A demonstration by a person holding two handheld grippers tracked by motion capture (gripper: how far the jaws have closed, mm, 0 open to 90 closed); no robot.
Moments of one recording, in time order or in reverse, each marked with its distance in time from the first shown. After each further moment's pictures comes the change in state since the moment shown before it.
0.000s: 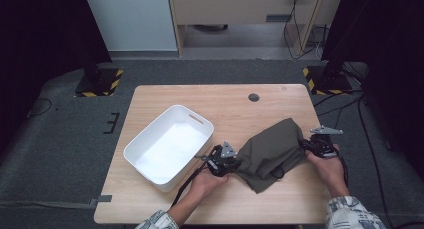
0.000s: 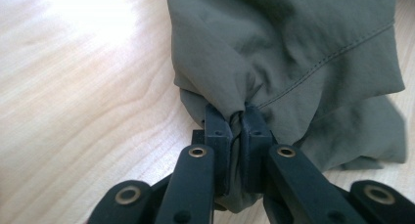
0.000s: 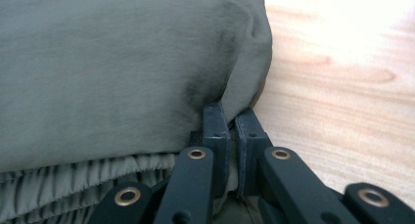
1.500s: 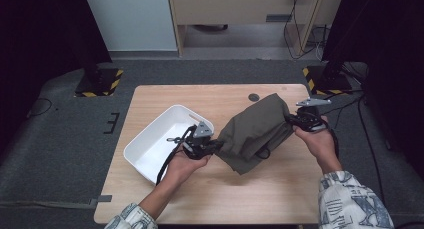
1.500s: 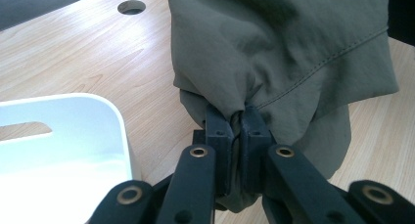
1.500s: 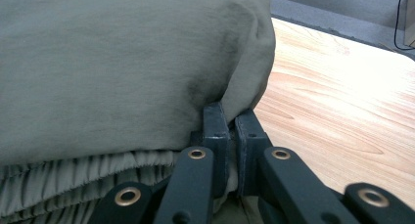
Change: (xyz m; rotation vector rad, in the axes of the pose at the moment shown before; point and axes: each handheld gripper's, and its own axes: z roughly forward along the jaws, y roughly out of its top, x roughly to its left) left arm 0.040 0.033 -0.088 -0.083 0.039 -0.039; right arm 0.047 0.104 -0.020 -0.050 0.057 -0.104
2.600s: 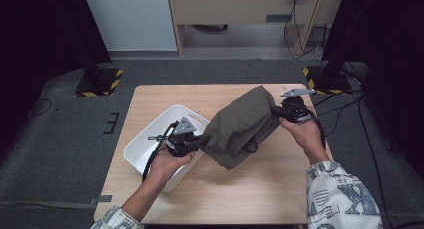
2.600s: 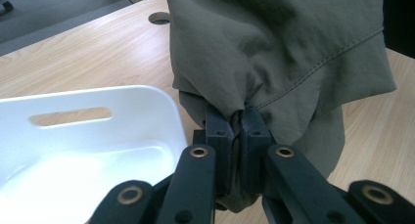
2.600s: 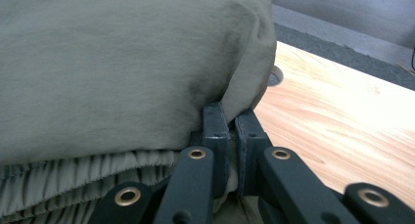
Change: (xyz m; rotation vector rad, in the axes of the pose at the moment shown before) left arm 0.022 -0.004 -0.043 -0.043 0.036 -0.026; right arm 0.033 0.041 0.013 -0.014 0.040 -0.051
